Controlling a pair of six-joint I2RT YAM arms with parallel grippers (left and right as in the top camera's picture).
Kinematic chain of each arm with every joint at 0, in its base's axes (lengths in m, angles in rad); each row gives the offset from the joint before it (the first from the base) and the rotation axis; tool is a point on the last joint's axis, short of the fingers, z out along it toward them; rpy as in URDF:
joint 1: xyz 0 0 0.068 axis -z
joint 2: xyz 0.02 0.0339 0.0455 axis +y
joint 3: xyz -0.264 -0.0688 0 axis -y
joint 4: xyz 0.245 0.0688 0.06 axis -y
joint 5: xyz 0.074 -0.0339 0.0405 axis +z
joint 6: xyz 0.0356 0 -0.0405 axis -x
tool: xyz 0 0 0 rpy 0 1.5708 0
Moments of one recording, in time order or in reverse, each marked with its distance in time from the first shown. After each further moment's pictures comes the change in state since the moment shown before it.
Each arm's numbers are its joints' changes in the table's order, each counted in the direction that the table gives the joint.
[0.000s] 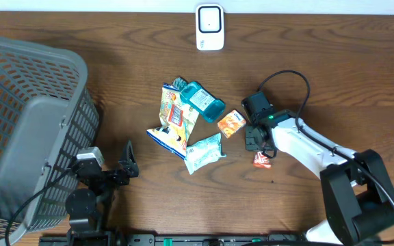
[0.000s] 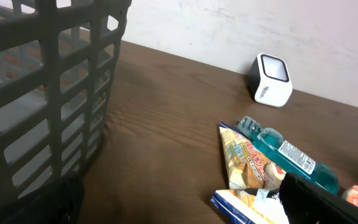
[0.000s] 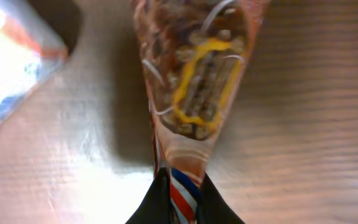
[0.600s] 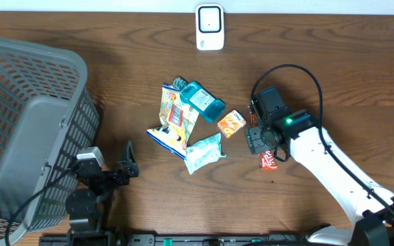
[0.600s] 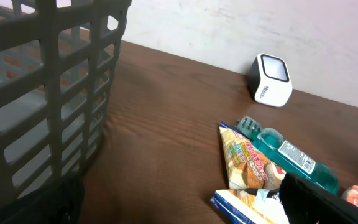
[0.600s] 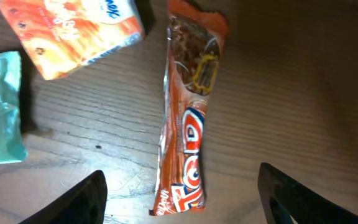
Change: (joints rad) left arm 0.000 0.000 0.000 0.000 0.000 0.000; right arm -0.016 -0.225 0.052 -0.152 0.026 0.241
